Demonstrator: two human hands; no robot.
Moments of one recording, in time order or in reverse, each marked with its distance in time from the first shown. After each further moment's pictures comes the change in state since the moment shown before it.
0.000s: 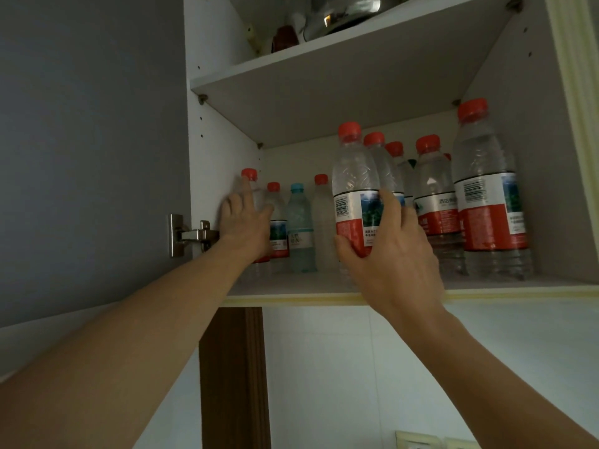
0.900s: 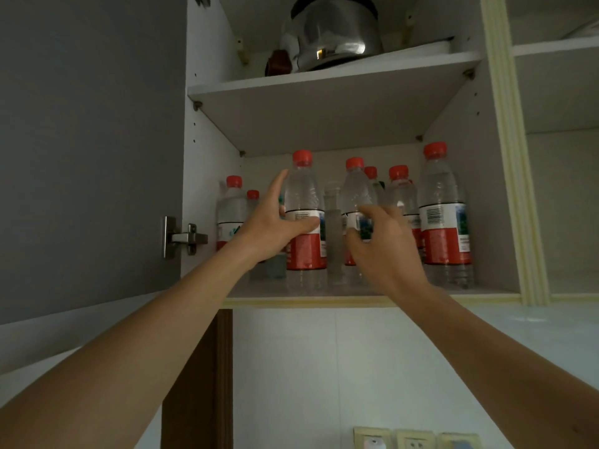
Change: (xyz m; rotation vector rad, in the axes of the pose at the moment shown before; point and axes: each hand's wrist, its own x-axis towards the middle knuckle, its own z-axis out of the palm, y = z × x) left_hand -0.044 0.024 -0.064 -1.584 -0.075 0.202; right_hand 0.030 -0.002 -0.028 0.065 -0.077 0.005
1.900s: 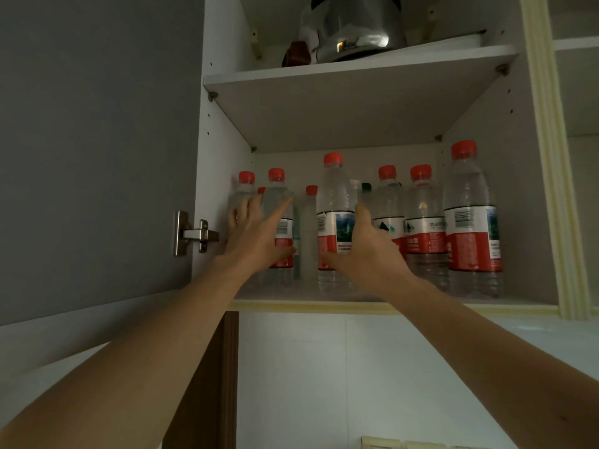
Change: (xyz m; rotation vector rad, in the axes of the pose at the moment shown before) left_hand 0.021 -0.077 -0.028 1.020 0.143 0.076; right_hand 0.011 -0.027 0.037 0.024 -0.329 0.124
